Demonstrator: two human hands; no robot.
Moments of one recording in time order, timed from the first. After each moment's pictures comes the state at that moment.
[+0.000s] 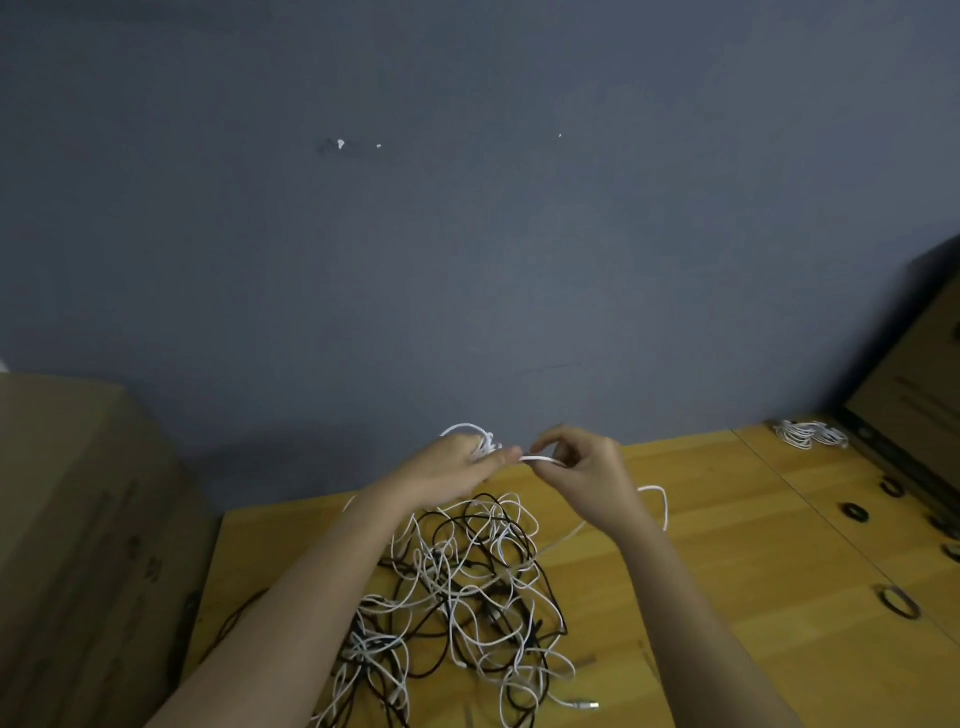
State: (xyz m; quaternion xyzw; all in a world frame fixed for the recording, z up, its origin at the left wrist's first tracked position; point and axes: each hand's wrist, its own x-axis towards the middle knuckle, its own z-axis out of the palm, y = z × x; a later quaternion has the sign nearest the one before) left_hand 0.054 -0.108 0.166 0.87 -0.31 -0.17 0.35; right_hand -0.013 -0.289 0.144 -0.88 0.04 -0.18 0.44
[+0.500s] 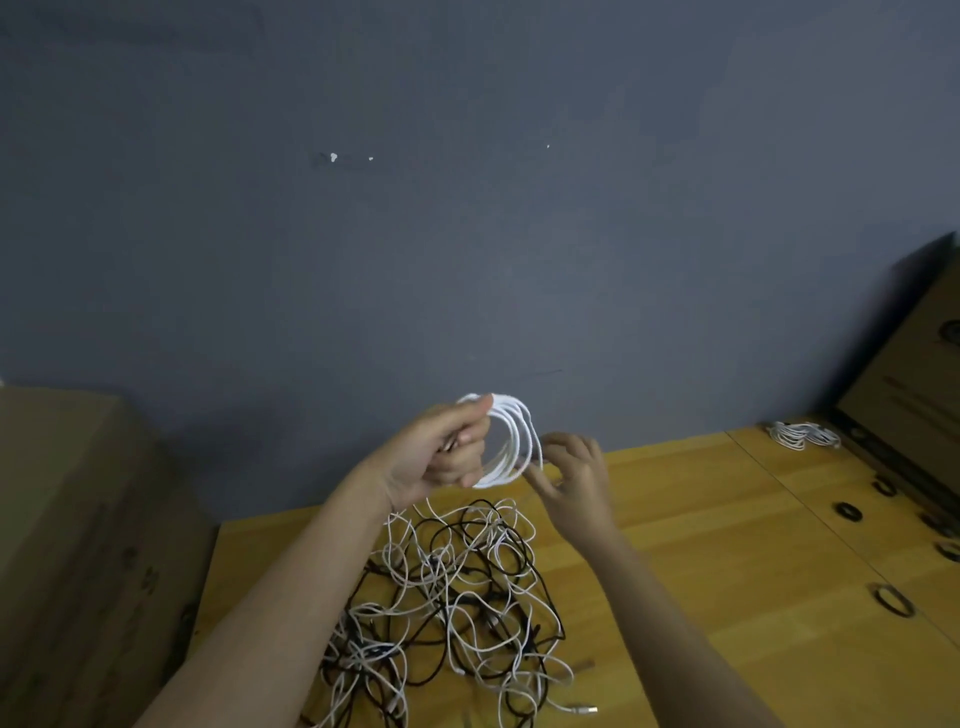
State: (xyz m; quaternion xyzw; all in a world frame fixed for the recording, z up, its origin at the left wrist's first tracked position) left_hand 0.038 -0.097 0.206 0.51 -0.28 -0.37 0.73; right_hand -0.004 -0.289 0.103 -0.91 0.05 -0.30 0.28
